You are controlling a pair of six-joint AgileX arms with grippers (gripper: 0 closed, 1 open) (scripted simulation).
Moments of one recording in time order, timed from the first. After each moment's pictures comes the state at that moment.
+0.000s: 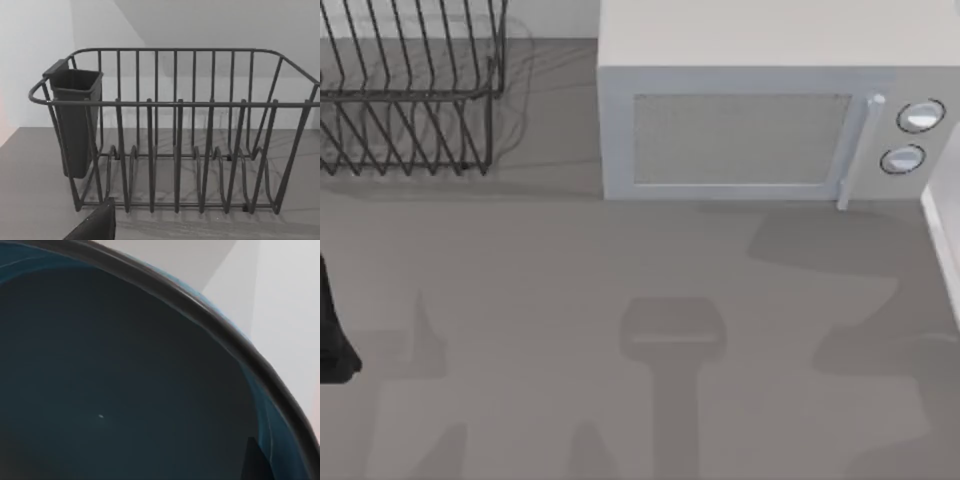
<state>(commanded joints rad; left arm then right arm) 0.00 0.00 0.00 0.00 0.00 0.00 -0.53 1.49 0.60 0.91 -0.50 0.02</state>
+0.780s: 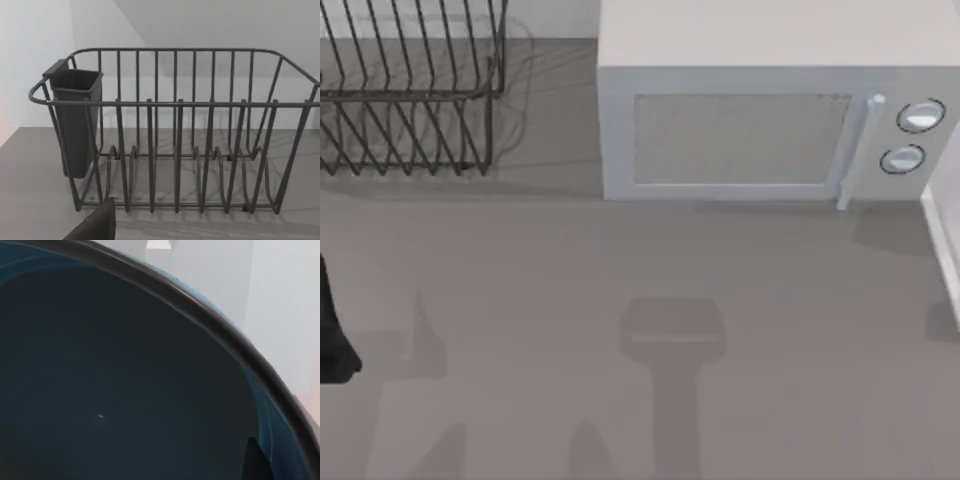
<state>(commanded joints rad) 0.00 0.00 0.00 0.00 0.00 0.00 -0.54 1.97 0.54 1.45 -0.50 0.02</state>
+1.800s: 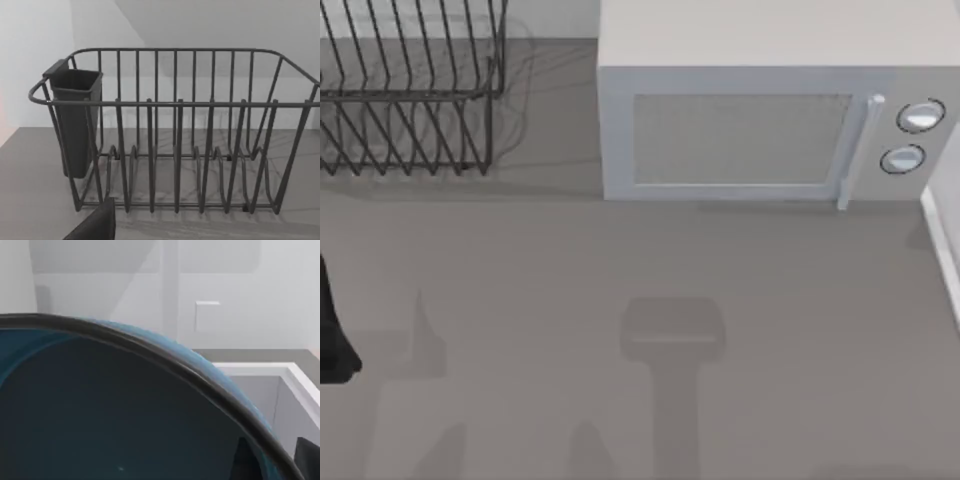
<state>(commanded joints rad) 0.00 0.00 0.00 0.00 0.00 0.00 -0.53 2.22 0.49 1.73 -0.49 0.01</state>
